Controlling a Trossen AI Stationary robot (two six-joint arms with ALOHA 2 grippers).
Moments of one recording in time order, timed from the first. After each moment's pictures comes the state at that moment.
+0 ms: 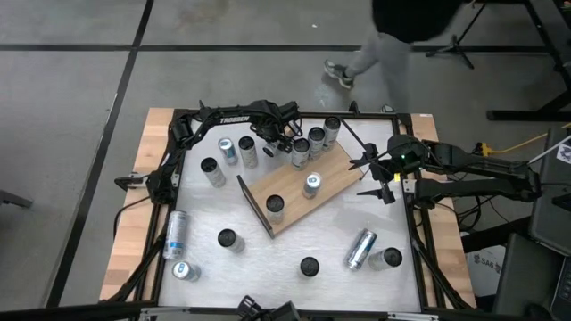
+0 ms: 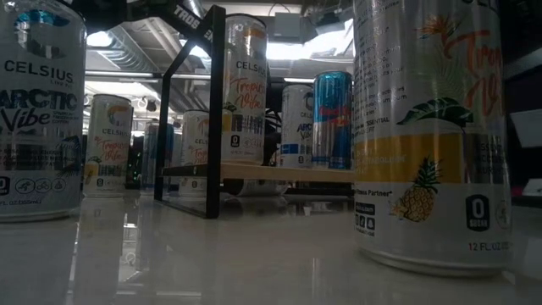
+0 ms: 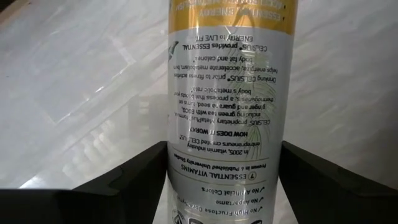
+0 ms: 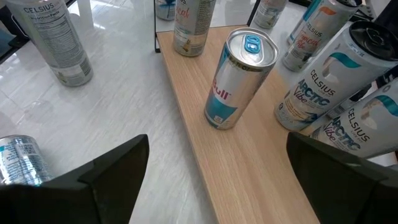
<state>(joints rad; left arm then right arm) 0.51 2.17 1.71 -0.91 -0.07 -0.48 -0.18 0.77 0.76 -0.63 -0.31 -0.43</state>
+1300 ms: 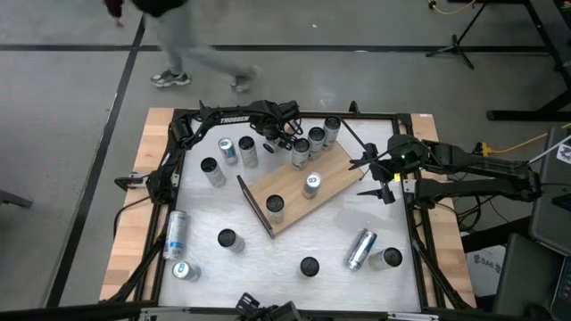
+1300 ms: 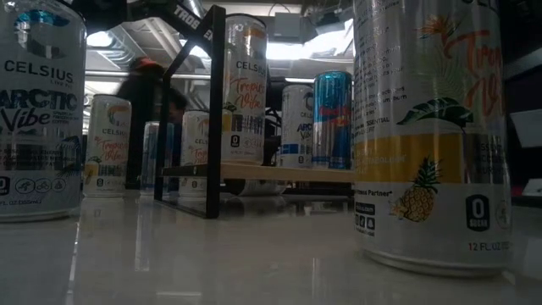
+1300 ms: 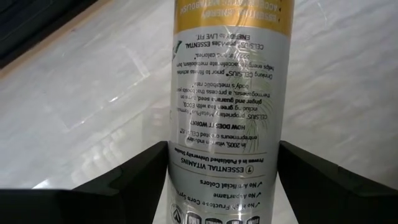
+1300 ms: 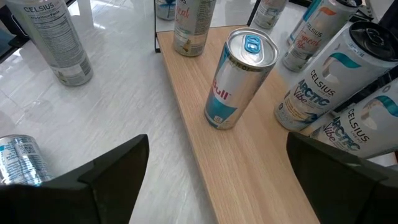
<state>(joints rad) 0.51 2.17 1.71 -0.87 -0.16 -0.51 -0.18 0.77 0.76 -0.63 -0.31 -0.43</state>
